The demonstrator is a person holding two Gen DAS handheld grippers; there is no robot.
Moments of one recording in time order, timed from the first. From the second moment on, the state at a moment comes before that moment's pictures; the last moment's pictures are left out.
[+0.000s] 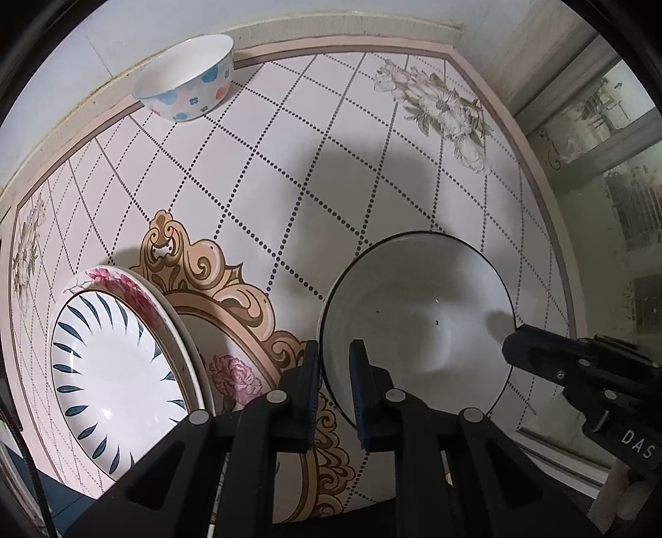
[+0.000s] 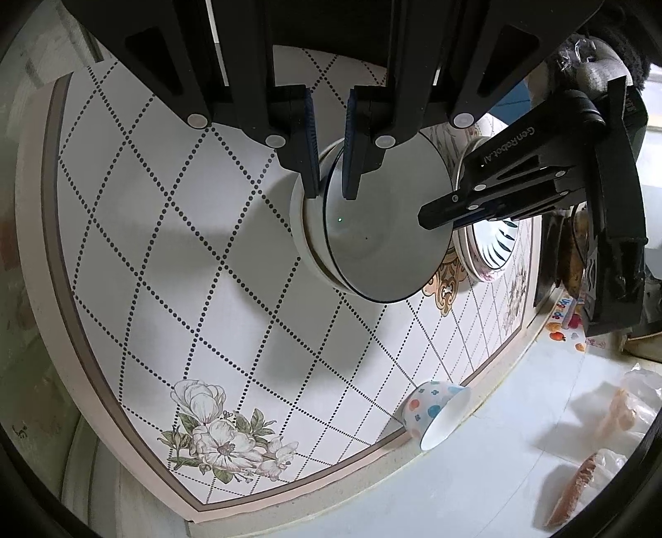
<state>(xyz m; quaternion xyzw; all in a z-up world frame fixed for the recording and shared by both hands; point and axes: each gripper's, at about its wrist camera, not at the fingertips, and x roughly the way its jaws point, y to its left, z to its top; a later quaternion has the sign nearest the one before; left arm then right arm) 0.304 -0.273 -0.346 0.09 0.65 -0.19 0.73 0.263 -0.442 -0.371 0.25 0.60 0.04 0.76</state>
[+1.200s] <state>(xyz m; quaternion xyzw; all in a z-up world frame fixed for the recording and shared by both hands) 0.580 -0.164 -0.376 -0.10 0.65 -0.09 0.75 0.595 -0.372 -0.403 0.25 0.60 0.06 0.76</state>
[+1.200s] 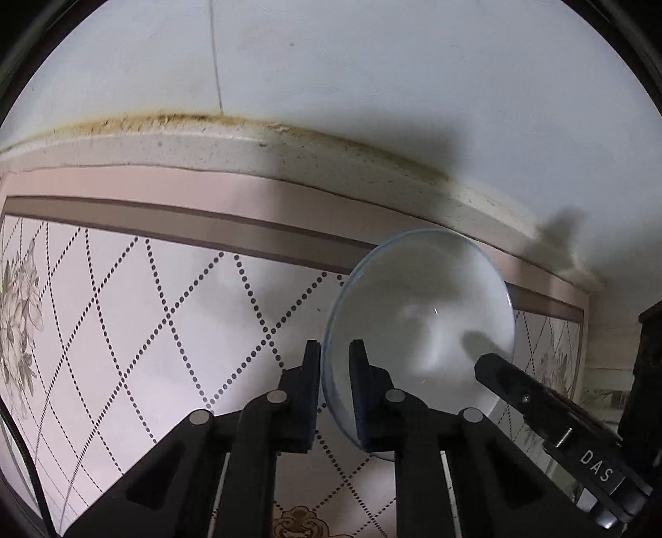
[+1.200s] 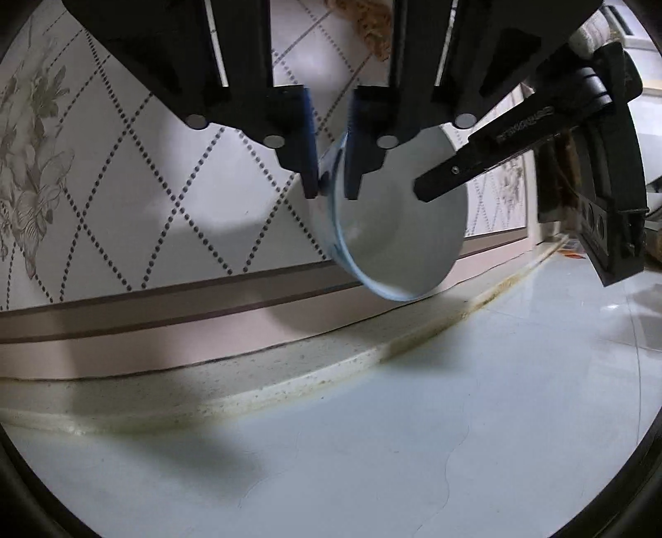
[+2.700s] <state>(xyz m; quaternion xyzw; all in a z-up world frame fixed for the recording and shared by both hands) 0.325 -0.255 -0.293 0.02 0.64 -0.25 0.73 0.268 -0.437 -0.297 0.26 0.55 0.02 0.79</state>
